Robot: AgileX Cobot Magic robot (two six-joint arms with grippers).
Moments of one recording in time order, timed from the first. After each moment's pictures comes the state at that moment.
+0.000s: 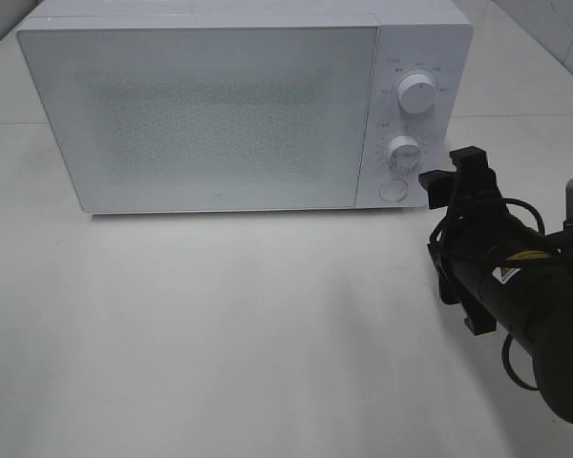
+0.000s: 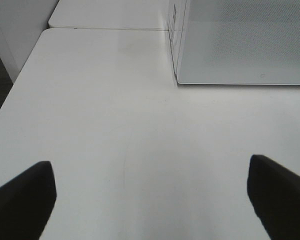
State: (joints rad) left arm 0.02 0.00 -0.50 -0.07 1.04 0.02; right arm 0.73 1.72 -0.33 0.73 -1.11 1.20
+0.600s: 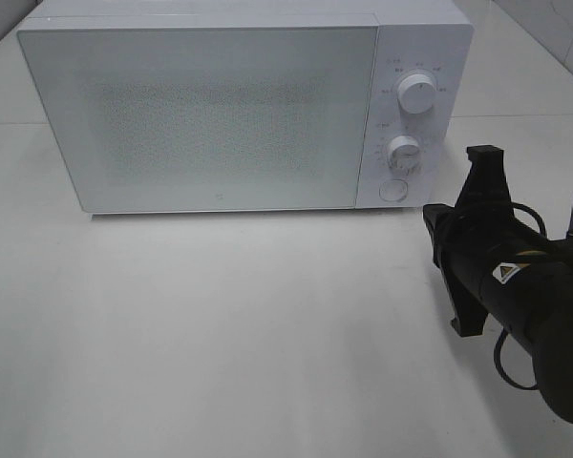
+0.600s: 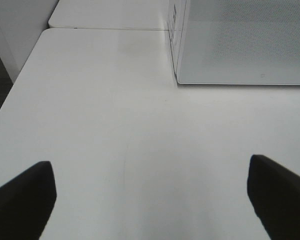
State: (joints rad) left arm 0.02 0.00 -0.50 -0.07 1.04 0.02; right arm 0.73 1.72 -0.33 0.73 -1.11 1.34
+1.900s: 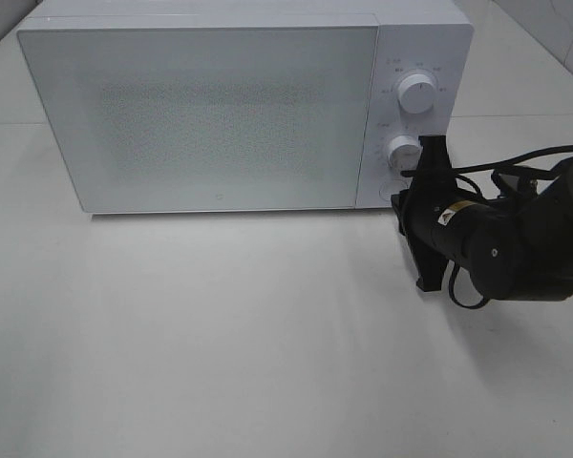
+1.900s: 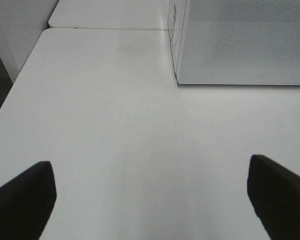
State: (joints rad) left arm 0.02 0.00 -0.50 -0.07 1.04 0.02; right arm 0.44 2.01 -0.66 0.38 -0.87 1.44
